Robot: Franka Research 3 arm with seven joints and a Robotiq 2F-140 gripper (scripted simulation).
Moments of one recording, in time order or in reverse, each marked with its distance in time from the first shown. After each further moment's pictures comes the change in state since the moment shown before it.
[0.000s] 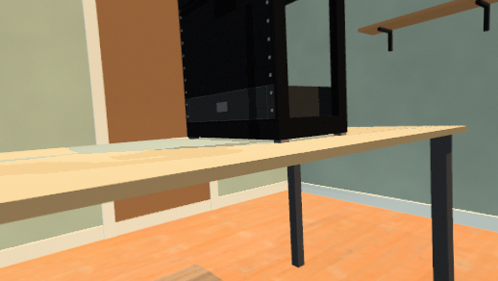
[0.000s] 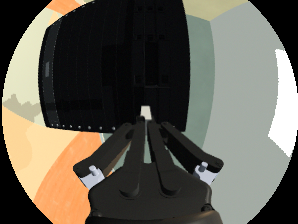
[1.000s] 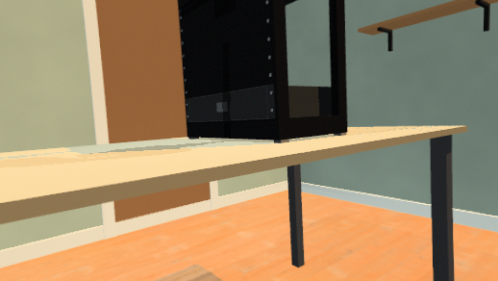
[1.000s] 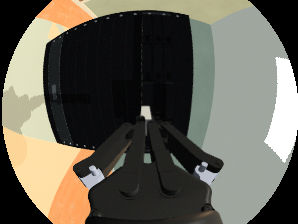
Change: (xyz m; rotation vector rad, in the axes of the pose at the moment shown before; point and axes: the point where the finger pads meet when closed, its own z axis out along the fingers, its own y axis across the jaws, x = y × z) arm 0.103 -0.022 -0.024 -0.003 -0.001 -0.005
